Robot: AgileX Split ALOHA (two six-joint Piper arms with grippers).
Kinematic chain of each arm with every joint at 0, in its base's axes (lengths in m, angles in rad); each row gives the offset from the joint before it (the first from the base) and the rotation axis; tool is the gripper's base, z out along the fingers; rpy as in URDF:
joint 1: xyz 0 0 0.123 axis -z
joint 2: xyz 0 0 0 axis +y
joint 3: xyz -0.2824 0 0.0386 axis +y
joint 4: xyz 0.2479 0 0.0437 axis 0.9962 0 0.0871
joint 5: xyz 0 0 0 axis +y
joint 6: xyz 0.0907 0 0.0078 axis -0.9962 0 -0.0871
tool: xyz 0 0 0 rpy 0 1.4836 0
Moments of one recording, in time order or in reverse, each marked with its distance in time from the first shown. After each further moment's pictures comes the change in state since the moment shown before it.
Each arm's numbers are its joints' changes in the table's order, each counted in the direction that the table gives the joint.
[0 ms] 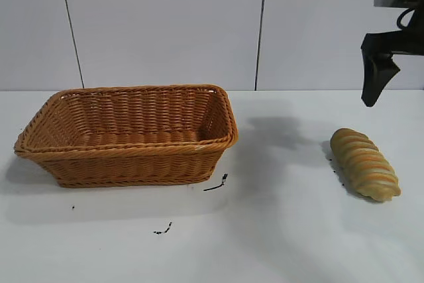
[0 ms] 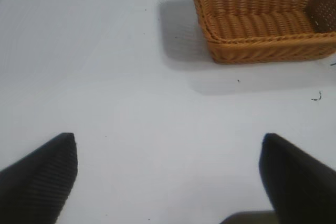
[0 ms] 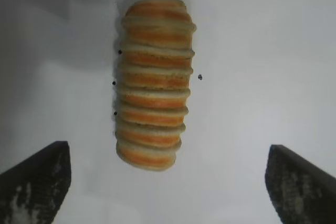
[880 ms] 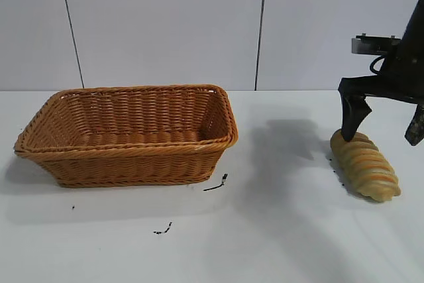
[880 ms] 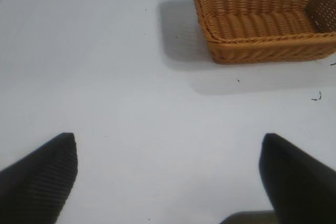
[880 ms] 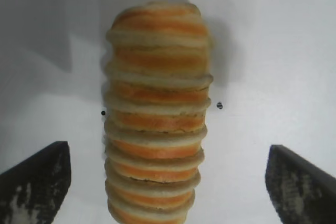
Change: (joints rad) left arm 0.000 0.000 0.000 0.000 0.000 0.000; right arm -0.051 0.027 0.000 0.016 -0.028 0.014
